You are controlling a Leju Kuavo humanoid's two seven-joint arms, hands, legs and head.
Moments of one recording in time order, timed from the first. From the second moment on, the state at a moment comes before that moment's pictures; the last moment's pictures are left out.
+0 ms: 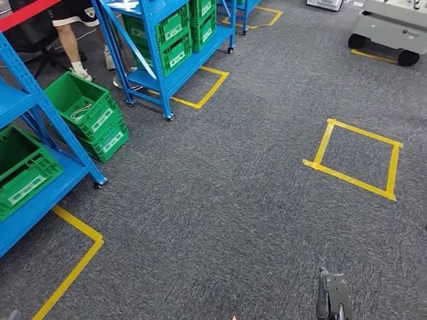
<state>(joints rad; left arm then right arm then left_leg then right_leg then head) 0.33 -0.35 0.59 -1.30 -0.23 -0.18 -0.35 0.27 -0.25 0.49 -1.26 -0.32 -0.58 -0.23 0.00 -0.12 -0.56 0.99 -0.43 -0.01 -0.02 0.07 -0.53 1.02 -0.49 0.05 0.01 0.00</state>
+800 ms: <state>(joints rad) 0.32 -0.10 0.03 -1.32 -0.01 0.10 -0.27 0.22 -0.25 0.52 -1.32 -0.19 -0.51 -0.19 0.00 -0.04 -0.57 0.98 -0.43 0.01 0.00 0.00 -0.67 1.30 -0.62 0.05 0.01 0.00</state>
